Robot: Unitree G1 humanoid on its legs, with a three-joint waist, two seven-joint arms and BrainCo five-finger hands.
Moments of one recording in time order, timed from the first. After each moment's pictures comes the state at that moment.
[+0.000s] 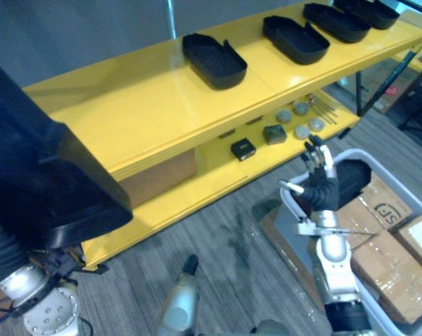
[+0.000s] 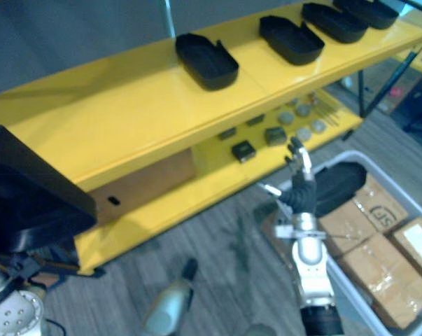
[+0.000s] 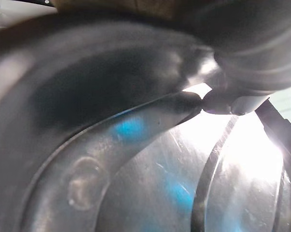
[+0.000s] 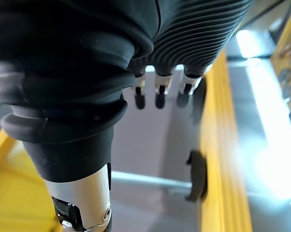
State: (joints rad) left arm 0.32 0.11 0.46 -0.53 0.18 -0.48 0.51; right arm -0.03 -0.17 -0.03 -0.02 0.20 -0.41 -0.08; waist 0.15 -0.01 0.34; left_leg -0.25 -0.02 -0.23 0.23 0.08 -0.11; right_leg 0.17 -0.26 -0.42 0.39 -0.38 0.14
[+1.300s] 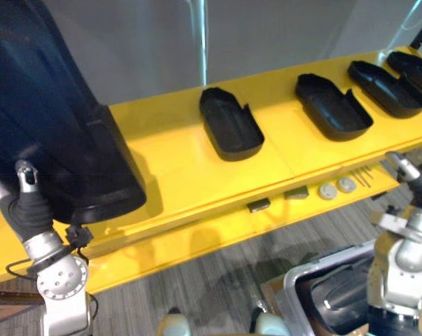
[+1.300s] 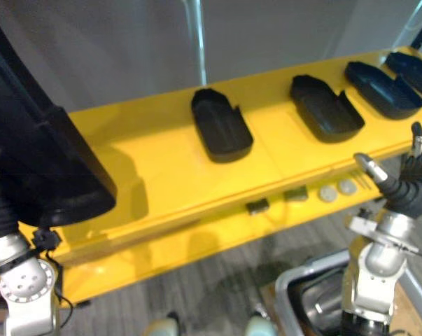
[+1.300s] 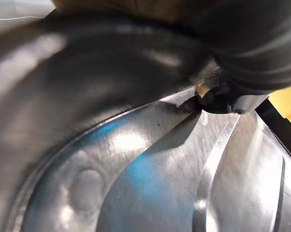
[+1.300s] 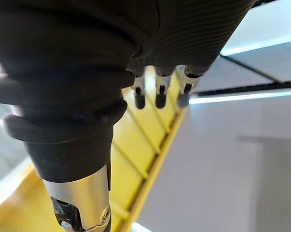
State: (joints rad) left arm 0.13 0.20 0.39 -0.45 0.19 -0.14 0.37; right arm -0.02 -0.27 -0.39 -0.31 0.18 -0.45 -0.18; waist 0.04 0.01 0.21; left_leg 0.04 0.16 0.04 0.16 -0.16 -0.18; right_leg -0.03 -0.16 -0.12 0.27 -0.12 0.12
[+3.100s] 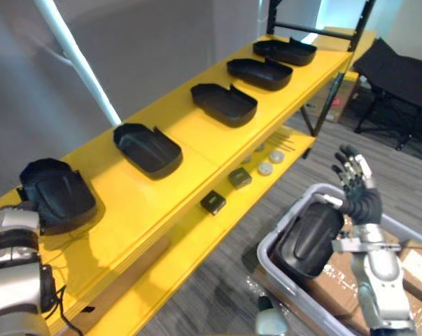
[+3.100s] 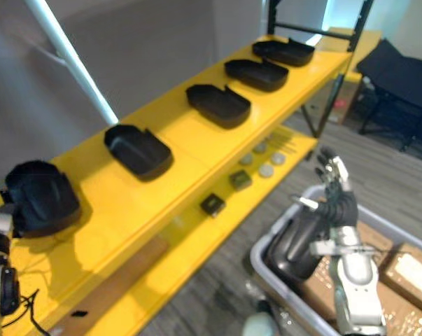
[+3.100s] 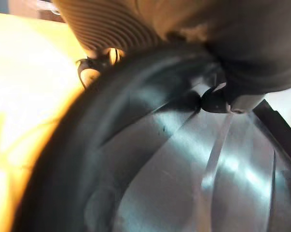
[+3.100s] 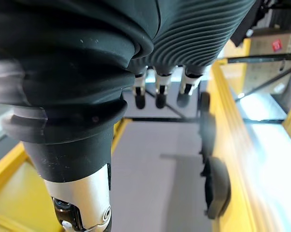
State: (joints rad) left arm -0.66 0.82 0.25 1.06 0.28 0.65 -0.12; right arm 0.12 -0.40 -0.14 -0.19 0.31 -0.30 0.04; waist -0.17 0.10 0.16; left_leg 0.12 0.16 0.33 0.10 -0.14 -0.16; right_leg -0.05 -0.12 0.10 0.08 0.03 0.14
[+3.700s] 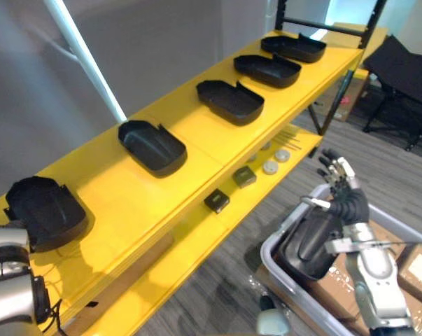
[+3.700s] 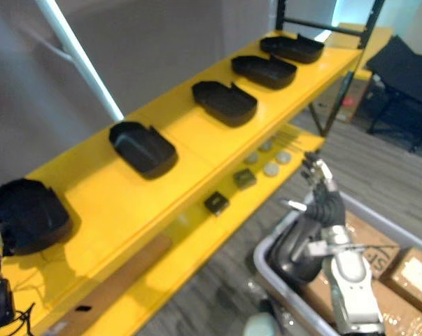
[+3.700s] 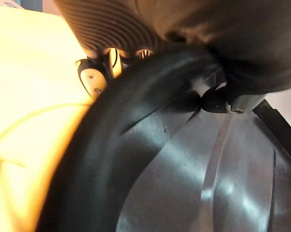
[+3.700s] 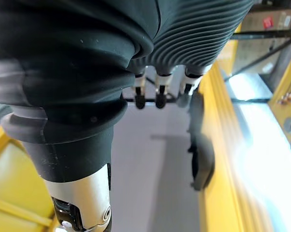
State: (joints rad) left arm -0.55 0.82 0.30 1.08 0.28 0.61 -0.14; right arm 0.11 -0.43 -0.08 -0.19 0.31 -0.26 0.04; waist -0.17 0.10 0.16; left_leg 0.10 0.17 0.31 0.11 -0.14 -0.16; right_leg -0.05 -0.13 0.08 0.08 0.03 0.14
